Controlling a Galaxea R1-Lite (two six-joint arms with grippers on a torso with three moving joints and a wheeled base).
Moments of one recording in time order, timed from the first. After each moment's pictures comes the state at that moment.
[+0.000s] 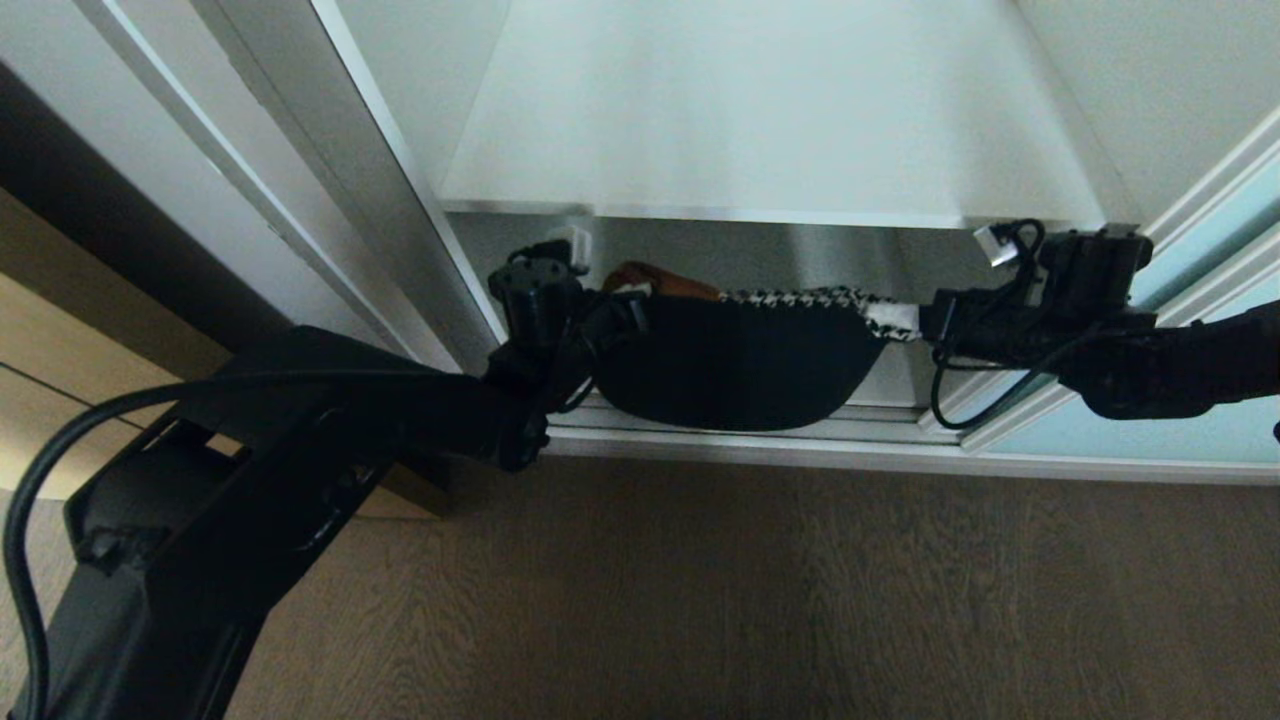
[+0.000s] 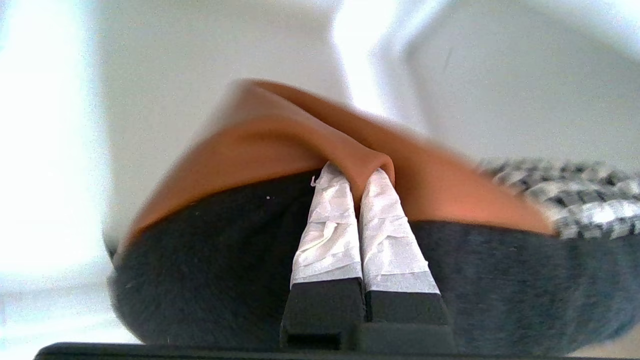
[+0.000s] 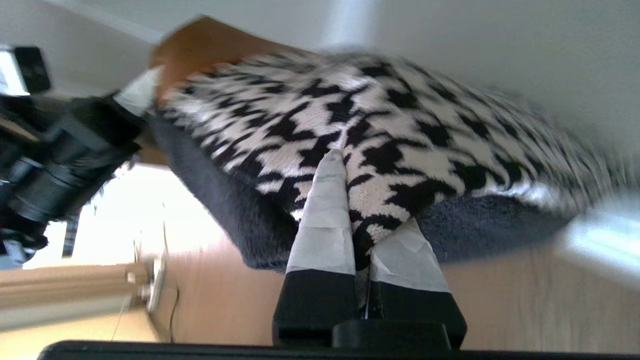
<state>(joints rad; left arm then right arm) -0.44 2.38 -1.69 -0.91 -0.03 -0.27 0.00 2.14 -1.51 -0.60 0.79 0.45</state>
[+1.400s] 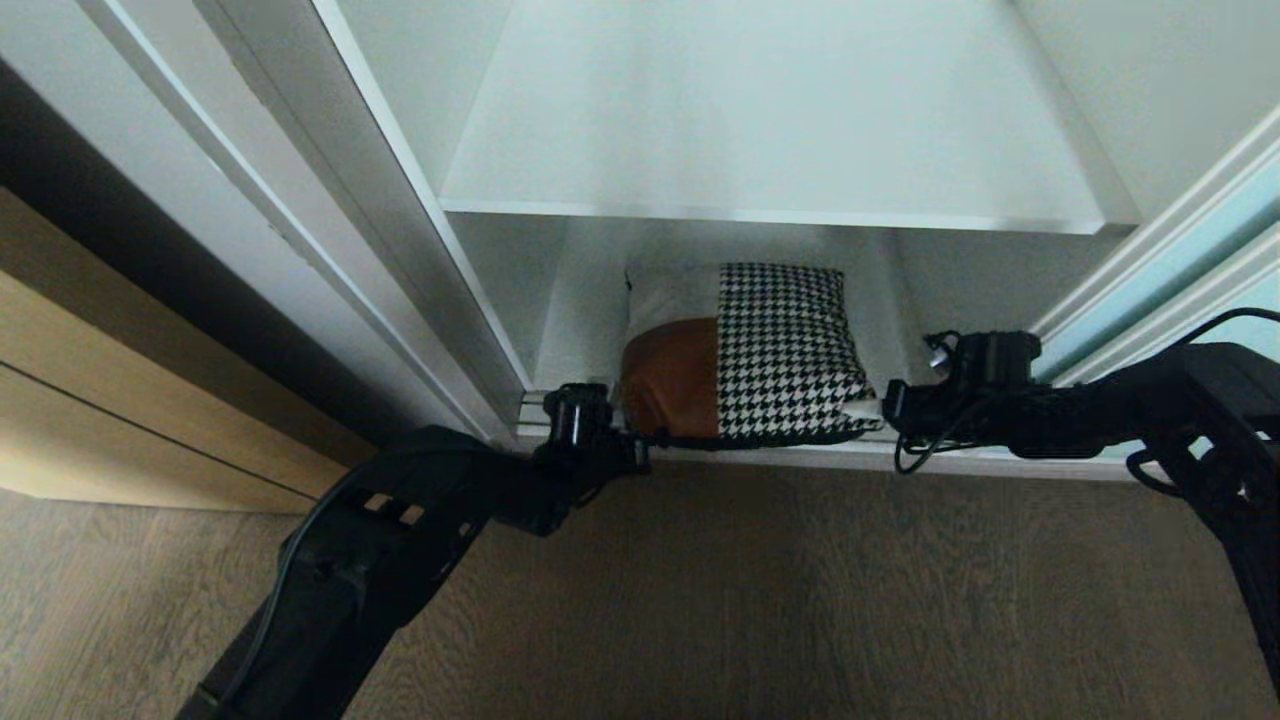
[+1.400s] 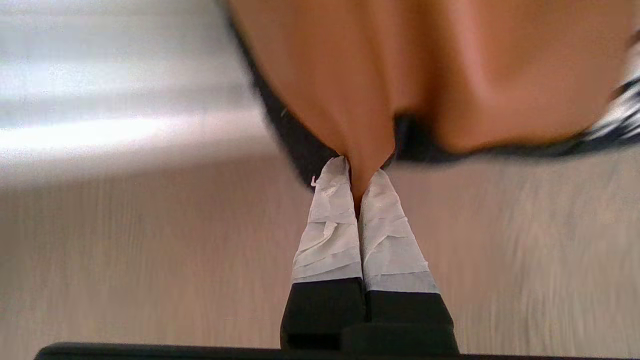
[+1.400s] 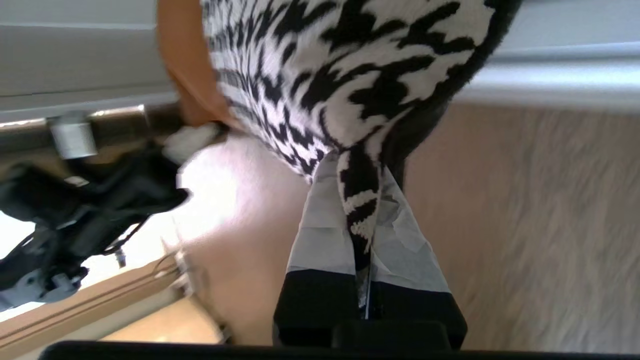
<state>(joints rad) -0.39 2.77 -1.88 -0.58 -0.06 -0.16 -0.03 2.51 -1.74 -0.31 0.74 0.49</state>
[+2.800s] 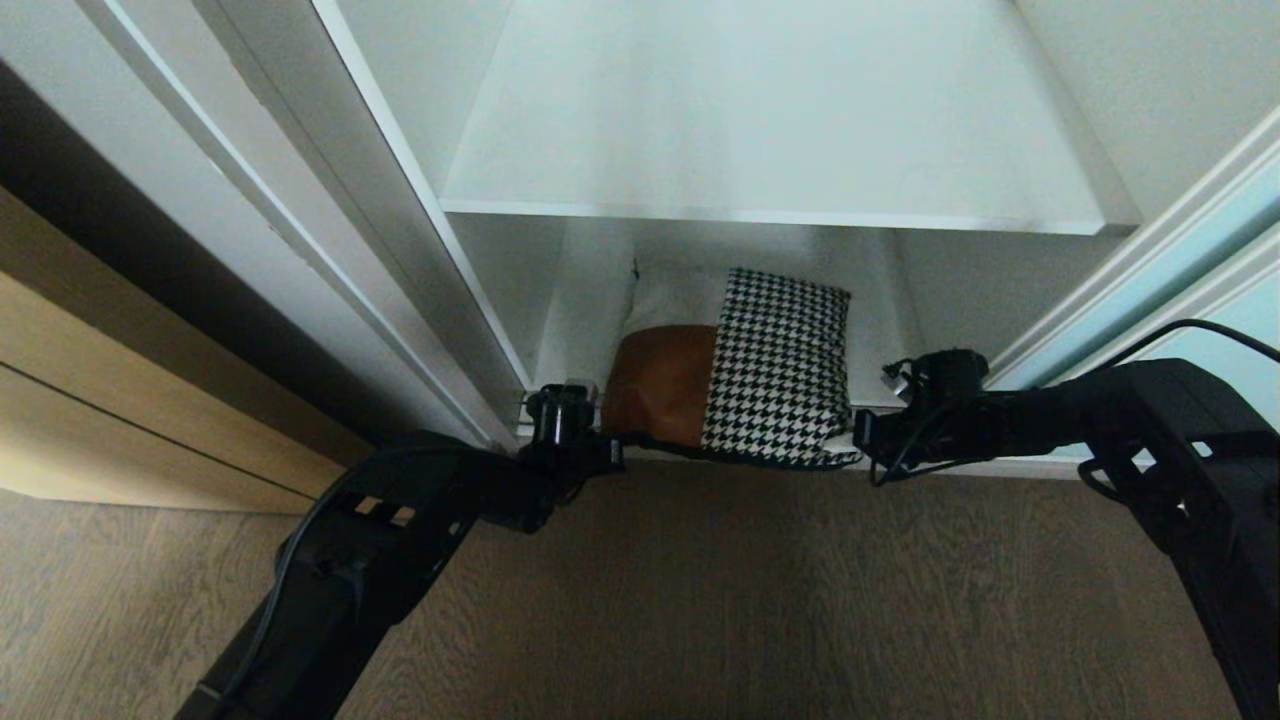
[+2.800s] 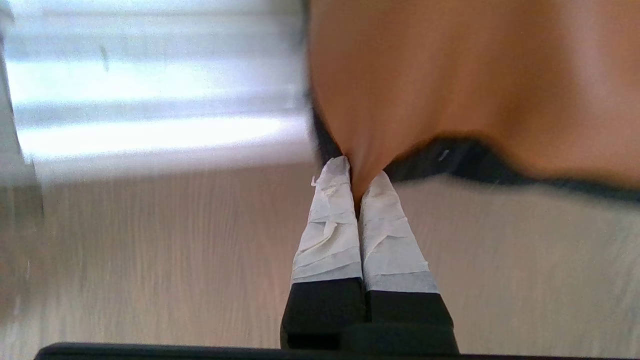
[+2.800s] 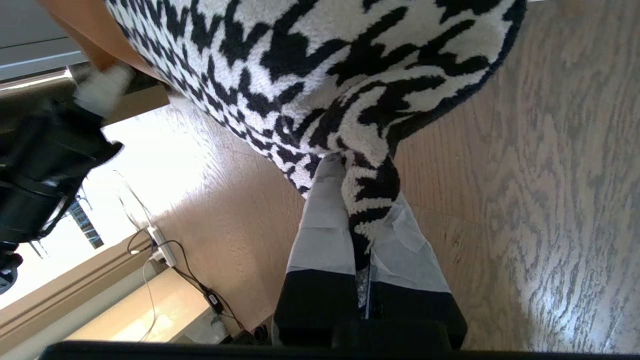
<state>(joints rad) -0.34 2.82 -1.93 -0.58 0.05 -0.09 0.02 2.60 -1.89 -0.04 0.62 0.41</state>
